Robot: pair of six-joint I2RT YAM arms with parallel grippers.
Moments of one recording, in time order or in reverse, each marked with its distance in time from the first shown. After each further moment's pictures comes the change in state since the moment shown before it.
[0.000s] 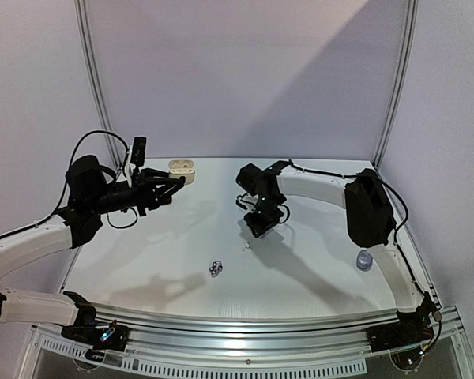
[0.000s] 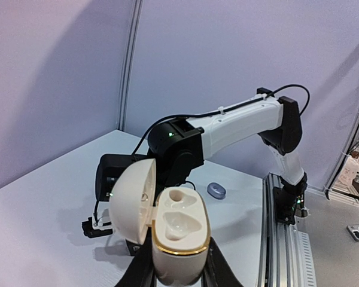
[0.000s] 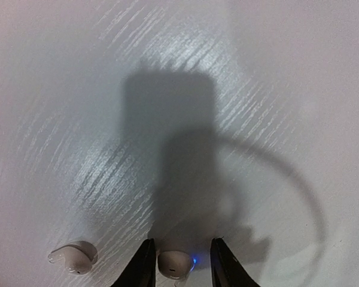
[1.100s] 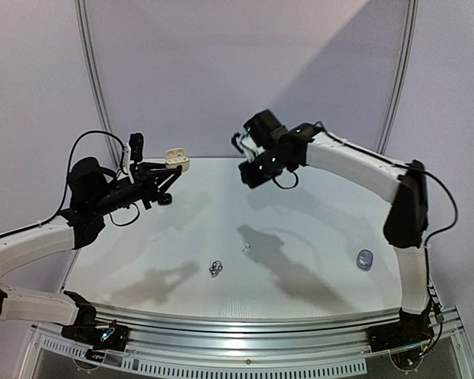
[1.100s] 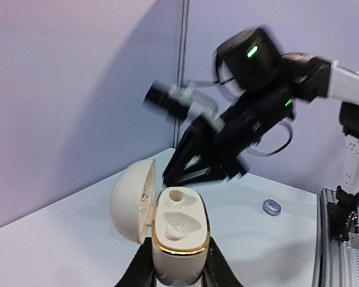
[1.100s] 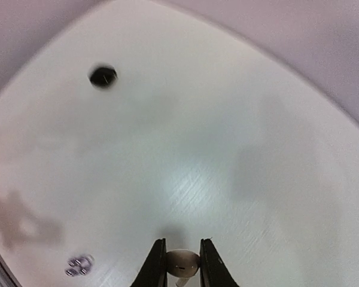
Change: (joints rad) left arm -0.008 0.023 -0.018 0.084 -0.203 0.064; right arm 0.028 -0.296 0.005 0.201 0.057 0.037
